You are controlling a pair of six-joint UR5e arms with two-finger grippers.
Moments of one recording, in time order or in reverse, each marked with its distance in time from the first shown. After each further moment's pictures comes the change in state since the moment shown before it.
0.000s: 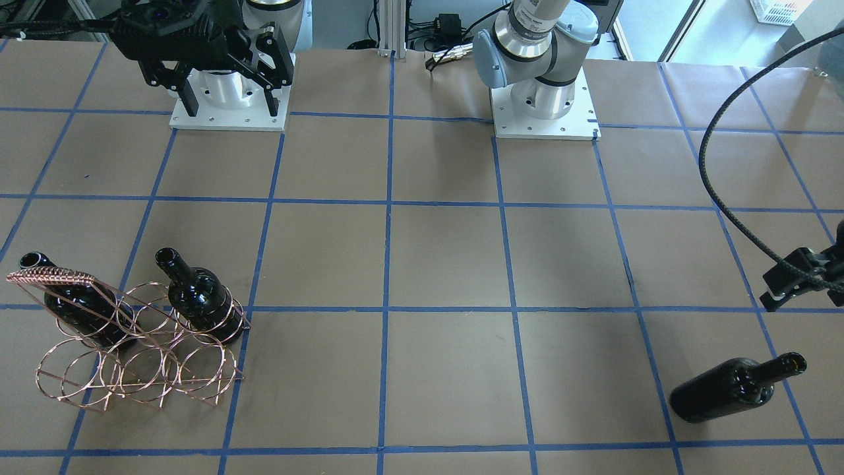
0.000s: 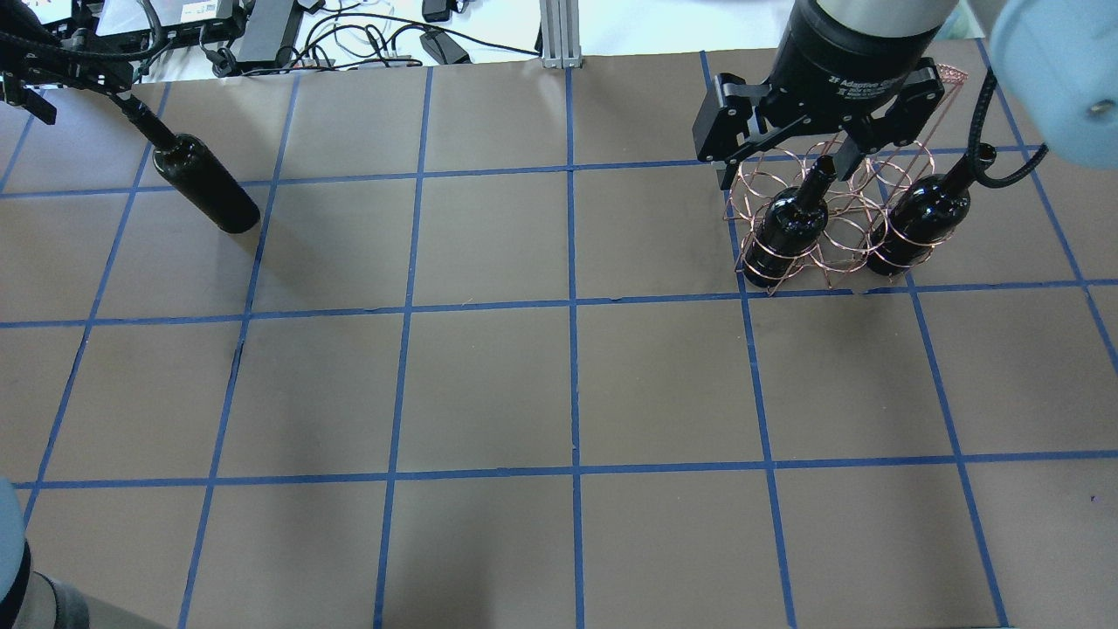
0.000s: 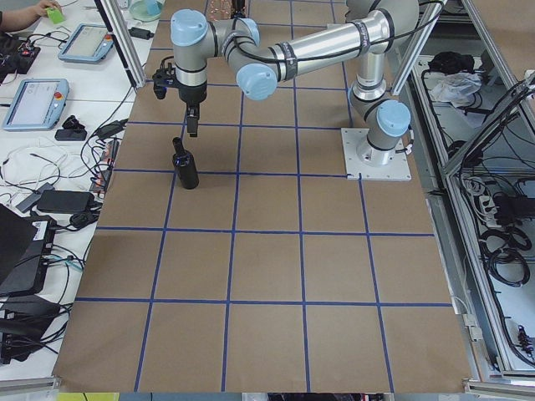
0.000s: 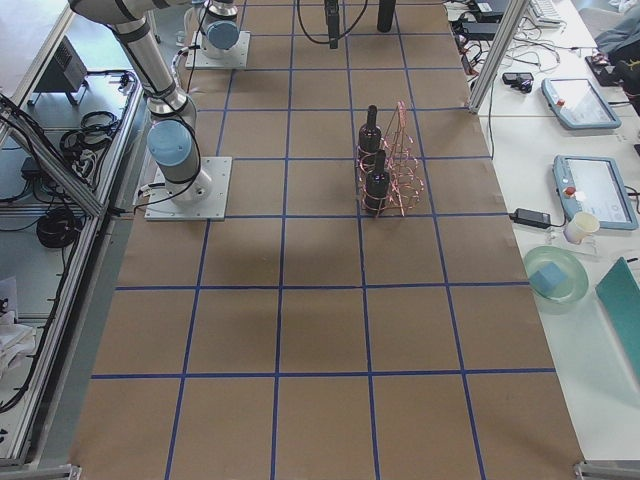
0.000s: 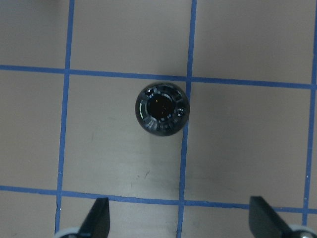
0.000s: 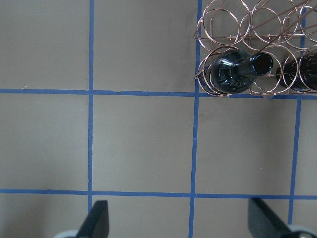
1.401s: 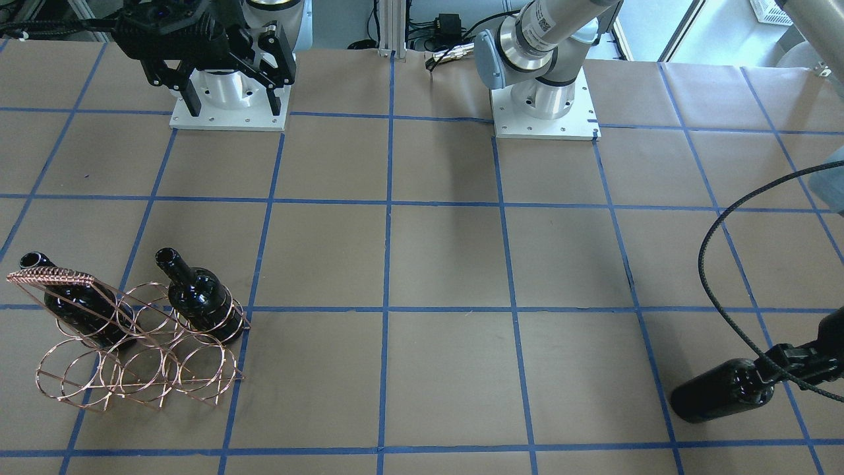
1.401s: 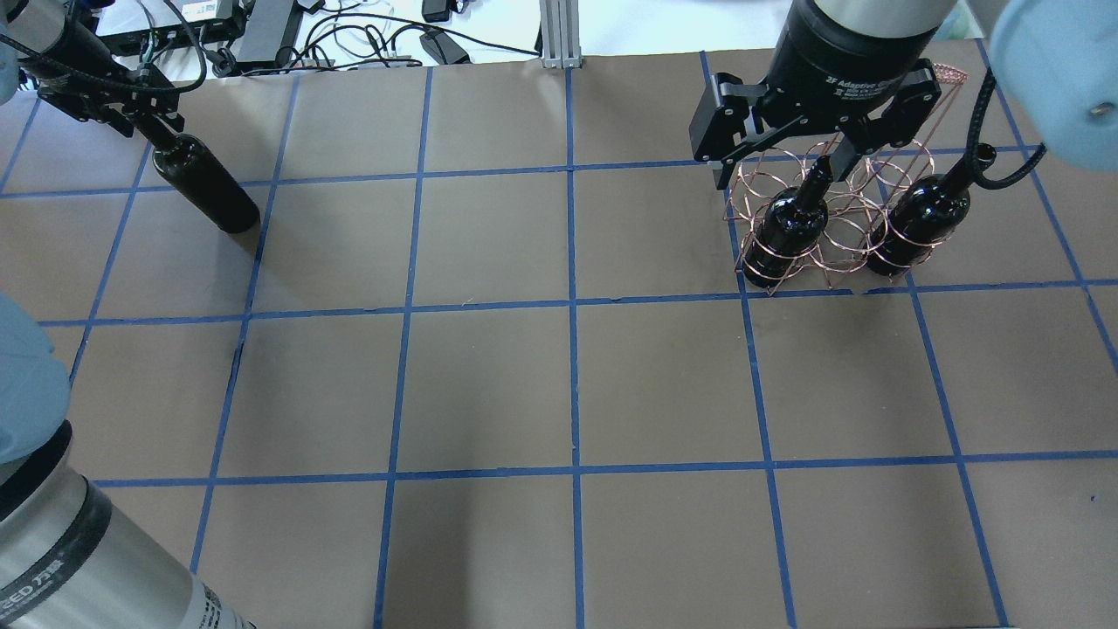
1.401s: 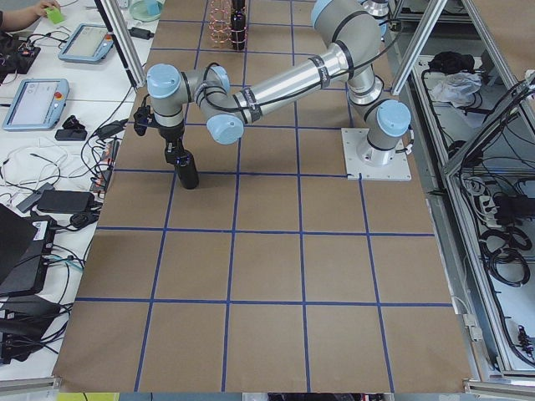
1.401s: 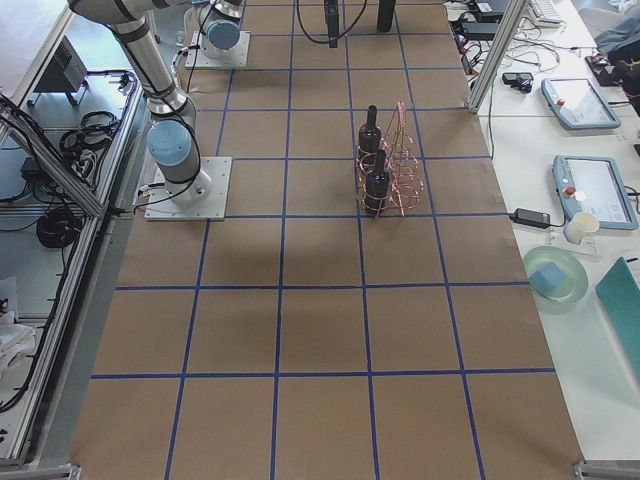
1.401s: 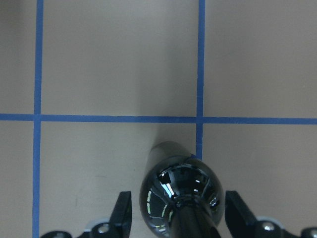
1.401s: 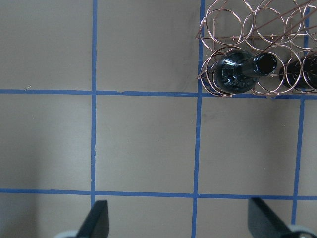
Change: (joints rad) left arm 0.007 -0.200 0.070 0.096 -0.049 0.044; right arm 0.002 -0.001 0.000 -0.002 0.008 0.004
